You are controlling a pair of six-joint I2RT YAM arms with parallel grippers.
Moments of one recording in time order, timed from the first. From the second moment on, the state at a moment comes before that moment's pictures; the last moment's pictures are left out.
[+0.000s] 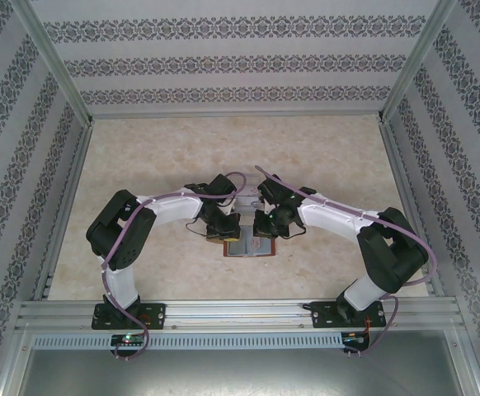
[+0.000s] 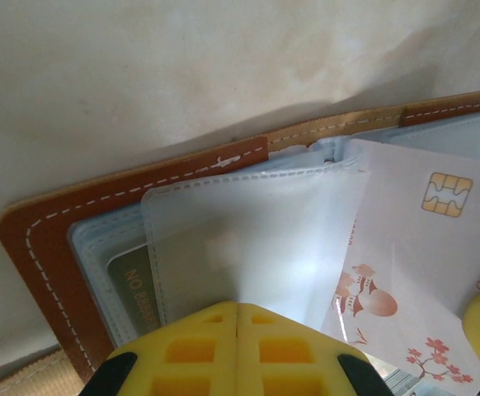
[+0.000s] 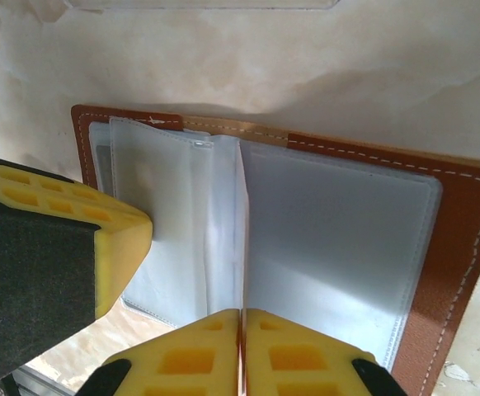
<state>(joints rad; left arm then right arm) -0.64 1.86 1.11 -0.56 0.50 -0.65 0.65 1.58 0.95 -0.61 -0.33 0.73</state>
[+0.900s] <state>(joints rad) -0.63 1.77 1.09 -0.57 0.47 -0.64 0.59 1.50 1.06 -0.74 -0.30 0.45</state>
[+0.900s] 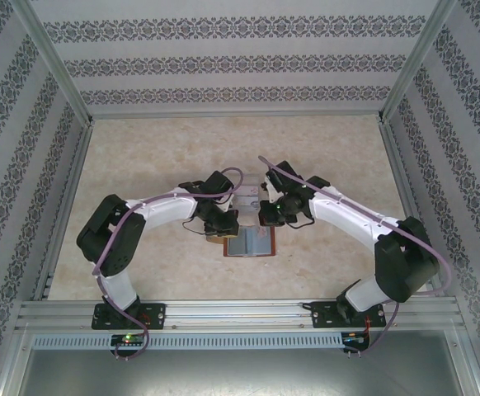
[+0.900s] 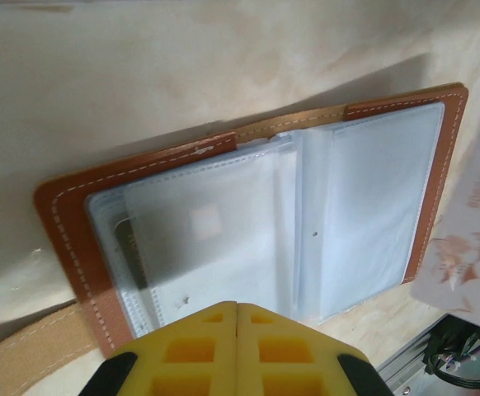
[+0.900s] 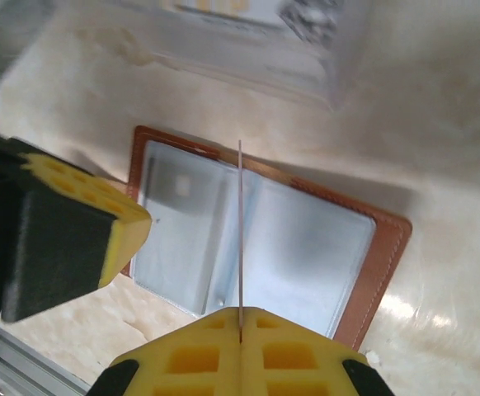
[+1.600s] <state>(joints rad) -0.50 1.61 0.89 -0.52 0.47 -0.64 0.61 1.76 1.43 -0.94 -0.18 -0.47</state>
